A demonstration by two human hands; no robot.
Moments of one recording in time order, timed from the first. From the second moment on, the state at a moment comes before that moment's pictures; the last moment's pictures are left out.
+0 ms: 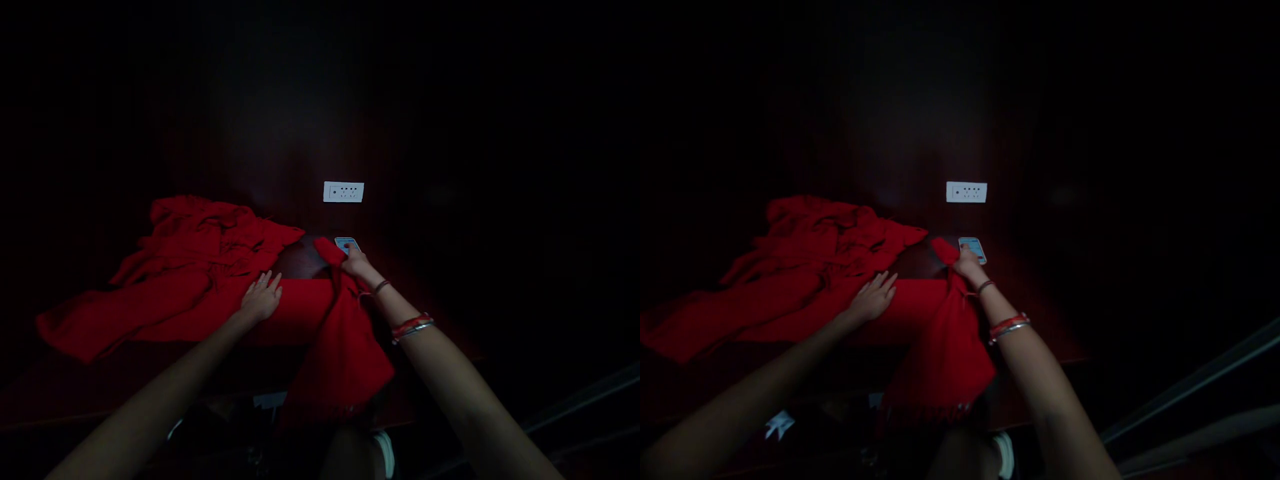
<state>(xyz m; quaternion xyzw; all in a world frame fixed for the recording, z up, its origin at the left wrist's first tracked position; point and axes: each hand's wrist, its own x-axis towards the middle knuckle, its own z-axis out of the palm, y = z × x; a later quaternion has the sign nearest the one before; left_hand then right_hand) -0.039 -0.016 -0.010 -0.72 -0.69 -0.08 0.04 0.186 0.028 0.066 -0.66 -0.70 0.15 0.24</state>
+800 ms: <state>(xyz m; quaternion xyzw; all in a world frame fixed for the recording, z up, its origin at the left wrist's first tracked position) 0.059 -0.022 0.012 -0.80 -0.57 0.01 -0.17 0.303 0.023 0.011 -0.61 -0.58 0.31 0.44</state>
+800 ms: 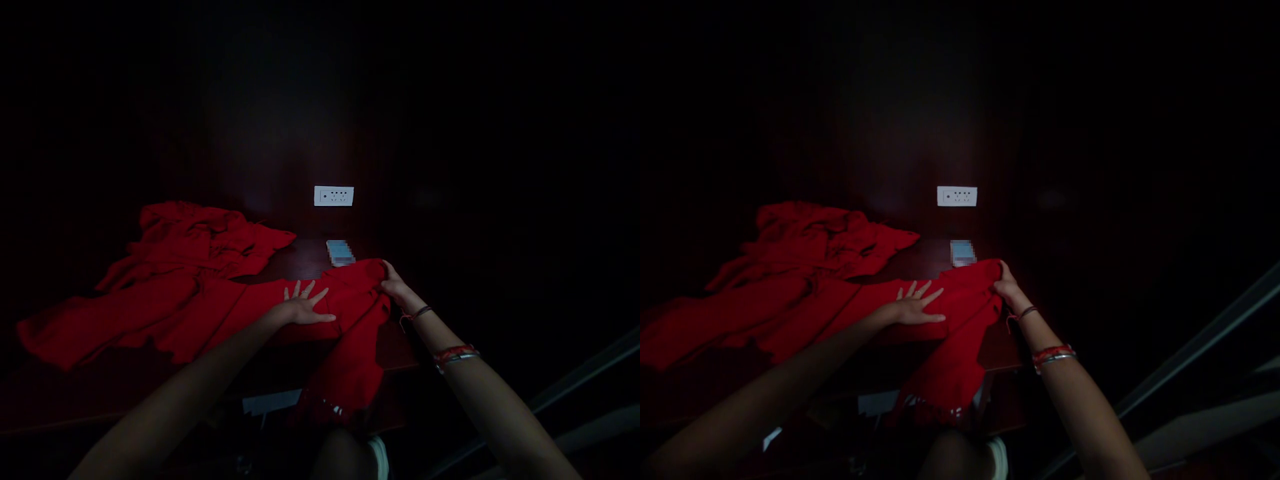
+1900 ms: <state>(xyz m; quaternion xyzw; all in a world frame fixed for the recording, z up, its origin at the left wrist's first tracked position) 0.069 -0.068 0.014 -0.86 -0.50 -0.09 -0.05 0.273 -0.068 0.028 -0.68 -0.63 0.24 0.28</state>
